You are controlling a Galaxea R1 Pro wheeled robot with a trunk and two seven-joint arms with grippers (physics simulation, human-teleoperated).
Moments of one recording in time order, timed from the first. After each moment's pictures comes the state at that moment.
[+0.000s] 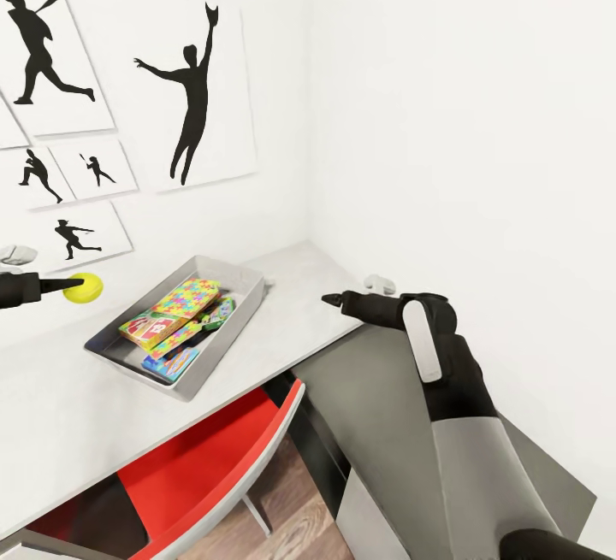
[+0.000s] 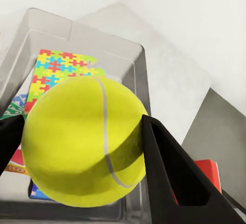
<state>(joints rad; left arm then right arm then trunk) -0.92 0.66 0.36 -1.05 -0.12 0.90 -1.33 -0.81 0.15 -0.03 -1.29 -0.38 1.04 0.11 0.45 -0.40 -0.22</state>
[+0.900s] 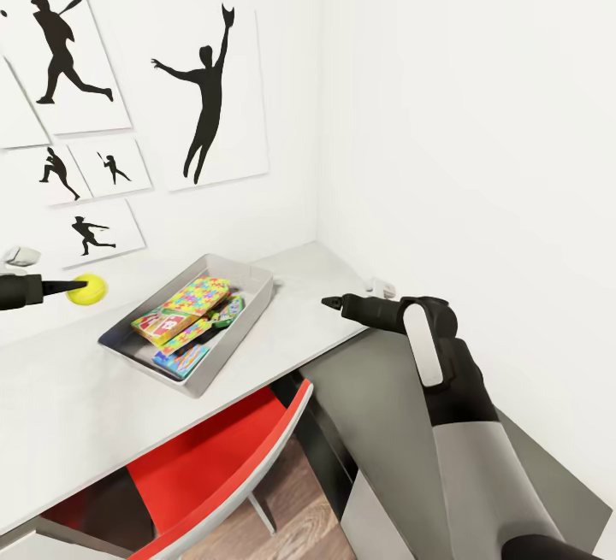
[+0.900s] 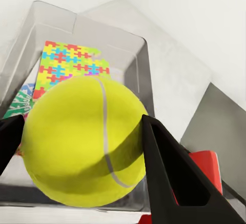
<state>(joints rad) -0.92 0.66 0.35 -1.04 -0.15 0.89 -1.37 -0.79 0.15 -0.03 -1.30 -0.39 1.04 0.11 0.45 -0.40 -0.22</state>
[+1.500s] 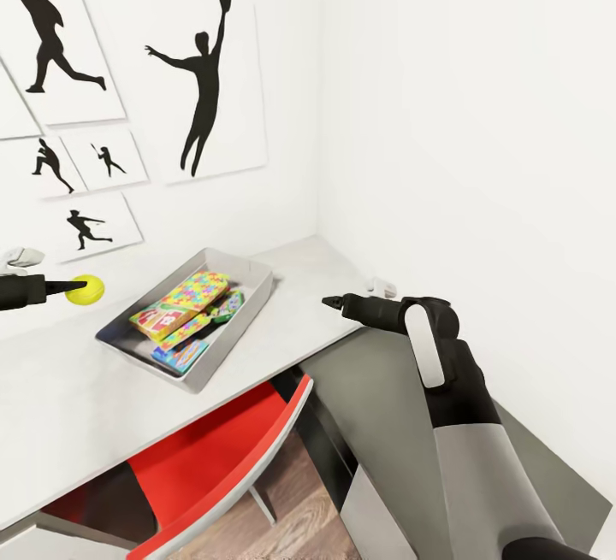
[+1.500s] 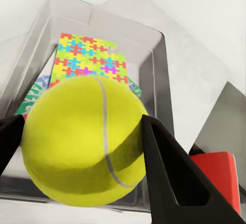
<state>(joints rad) -0.92 0.65 0.35 -1.05 -0.14 0.89 -1.31 -0.78 0.15 -0.03 -1.31 -0.39 1.04 0.12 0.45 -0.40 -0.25</state>
